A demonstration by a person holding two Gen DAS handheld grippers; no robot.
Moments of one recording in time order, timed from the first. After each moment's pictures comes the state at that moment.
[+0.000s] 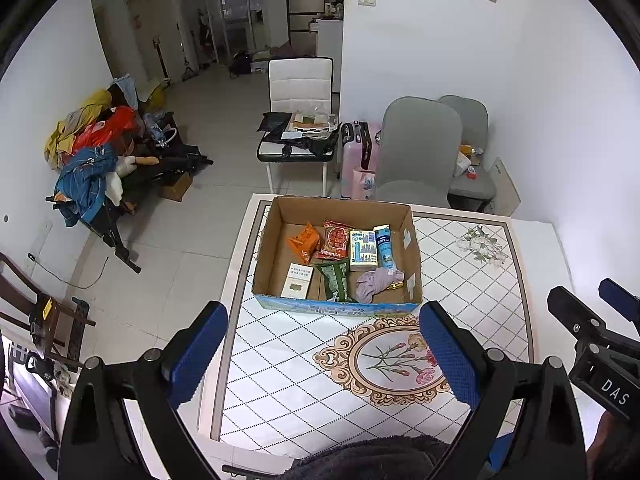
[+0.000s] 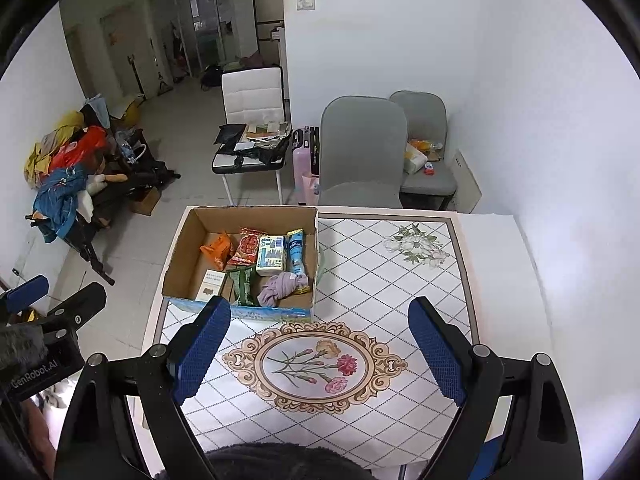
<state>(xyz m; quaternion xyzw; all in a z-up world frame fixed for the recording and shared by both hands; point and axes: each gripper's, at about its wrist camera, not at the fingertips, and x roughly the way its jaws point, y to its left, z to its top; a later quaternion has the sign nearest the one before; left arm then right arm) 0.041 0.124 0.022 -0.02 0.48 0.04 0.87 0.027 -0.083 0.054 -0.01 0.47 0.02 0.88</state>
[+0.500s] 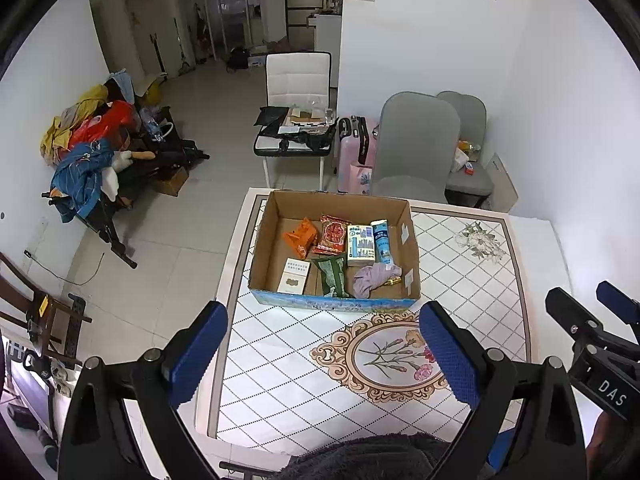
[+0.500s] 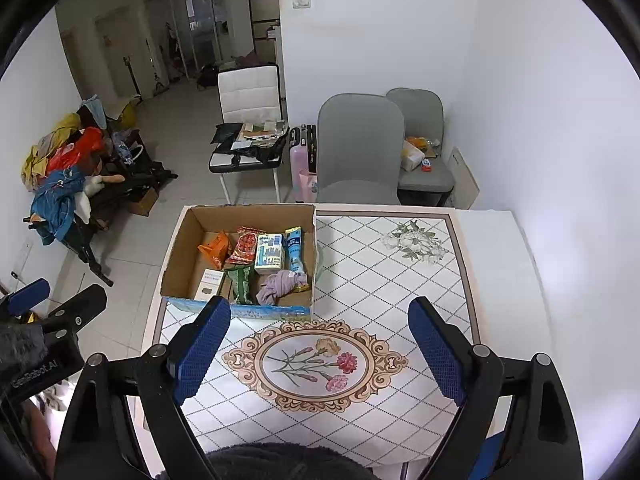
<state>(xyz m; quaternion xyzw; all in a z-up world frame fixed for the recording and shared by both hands) 0.044 0.128 0.017 -0.02 0.49 0.03 0.87 0.027 -0.081 0.048 -0.01 0.48 0.02 0.88</state>
